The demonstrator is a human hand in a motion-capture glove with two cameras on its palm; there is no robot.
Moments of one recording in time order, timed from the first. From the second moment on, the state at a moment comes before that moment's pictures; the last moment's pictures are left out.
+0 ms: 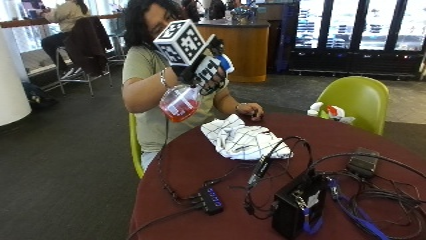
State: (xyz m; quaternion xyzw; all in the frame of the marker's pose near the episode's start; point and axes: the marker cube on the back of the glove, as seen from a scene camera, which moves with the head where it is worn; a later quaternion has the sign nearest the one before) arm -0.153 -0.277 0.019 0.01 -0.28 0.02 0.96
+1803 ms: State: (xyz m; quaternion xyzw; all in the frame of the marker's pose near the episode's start) arm -0.390 -0.348 0.093 -0.01 -0.50 -0.19 0.84
